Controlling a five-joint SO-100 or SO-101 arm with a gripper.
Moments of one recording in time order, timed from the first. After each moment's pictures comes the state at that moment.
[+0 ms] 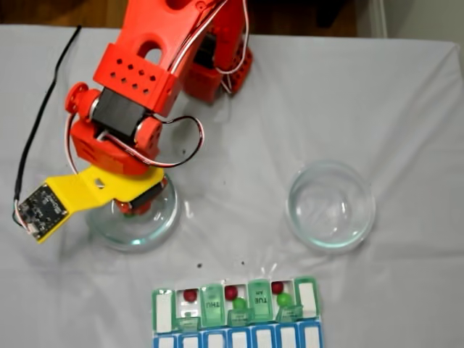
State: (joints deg) arm 27.1 125.9 124.4 56.9 -71.8
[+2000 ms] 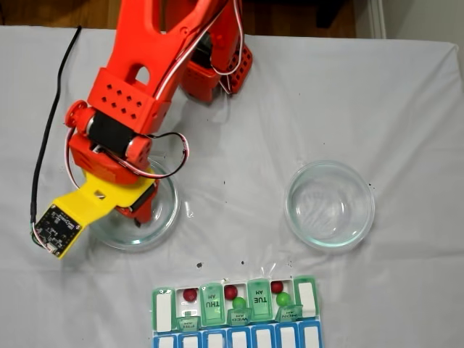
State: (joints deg) arm 29.5 117.6 129.6 44.0 -86.3
